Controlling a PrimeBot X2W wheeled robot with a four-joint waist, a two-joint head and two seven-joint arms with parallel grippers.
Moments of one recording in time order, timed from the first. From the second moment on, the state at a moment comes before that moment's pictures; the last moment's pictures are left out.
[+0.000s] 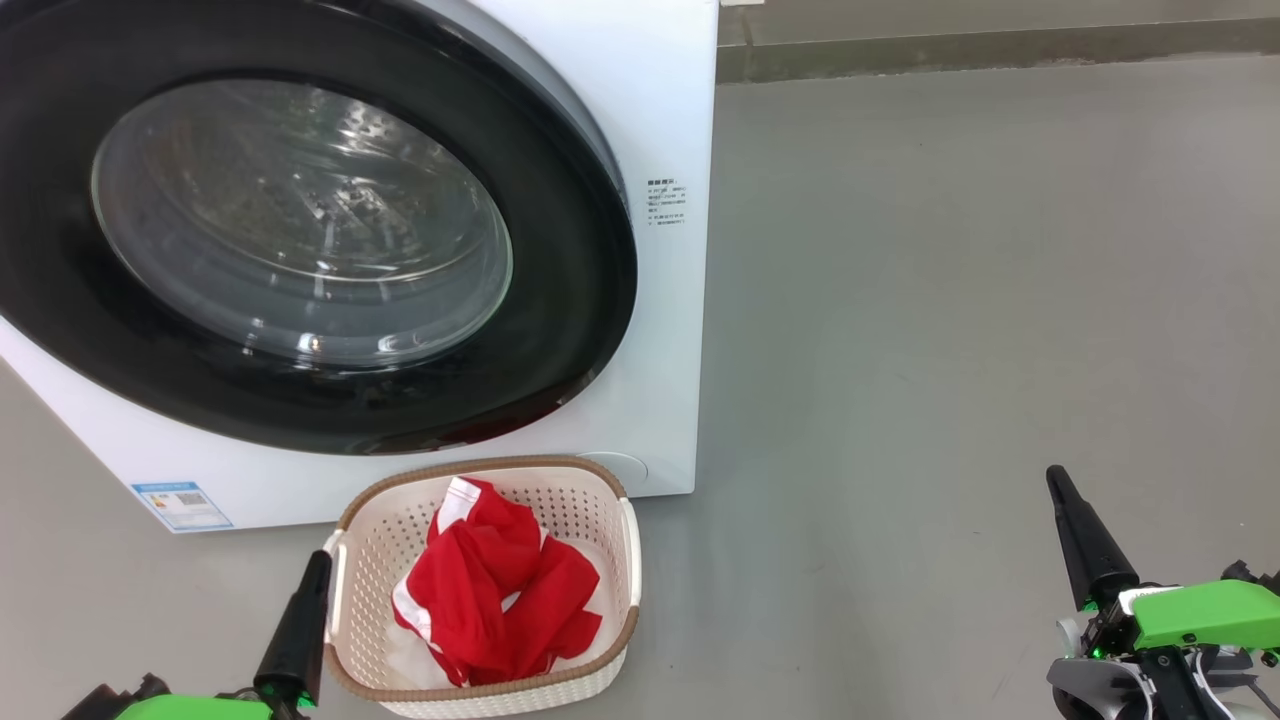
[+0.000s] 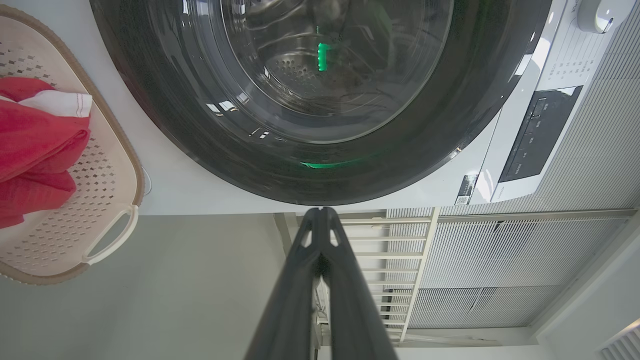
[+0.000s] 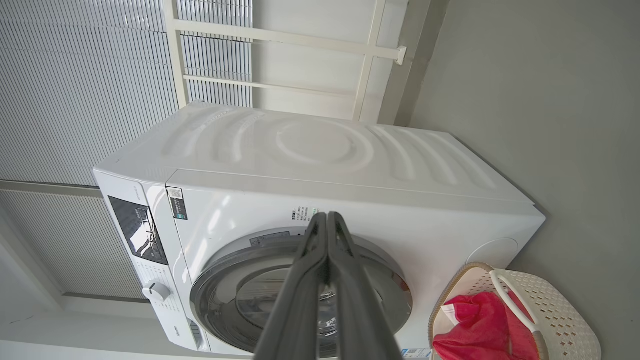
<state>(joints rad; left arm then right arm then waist) -0.07 0.05 0.06 0.26 -1.62 -0.12 0.09 -0.06 -0.06 -0.09 0.27 1.63 0.13 0.08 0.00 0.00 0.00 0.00</state>
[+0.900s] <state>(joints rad) -0.07 0.05 0.06 0.27 -1.62 -0.12 0.10 -0.06 -0.06 -0.11 0.27 1.63 0.13 0.09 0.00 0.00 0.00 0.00</state>
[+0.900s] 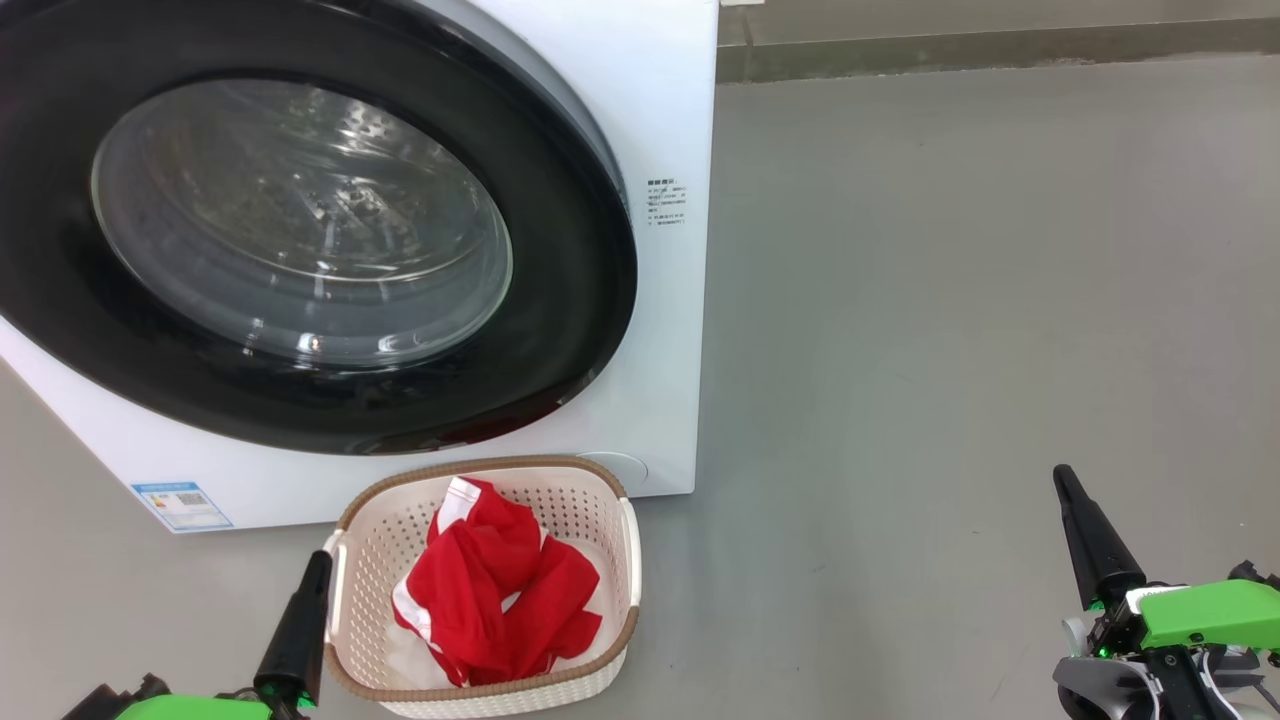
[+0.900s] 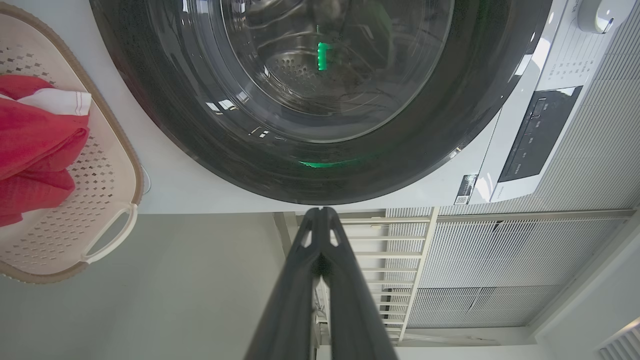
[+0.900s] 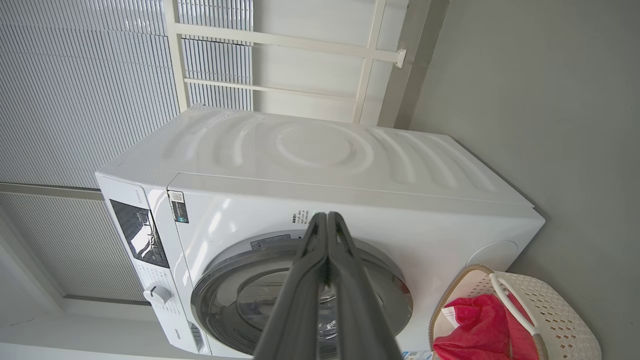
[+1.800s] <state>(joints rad) -0.07 0.05 0.07 0.27 -1.62 -0.12 0.10 -0.06 -0.05 -0.11 0.27 1.63 0.13 0.09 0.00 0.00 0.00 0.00</state>
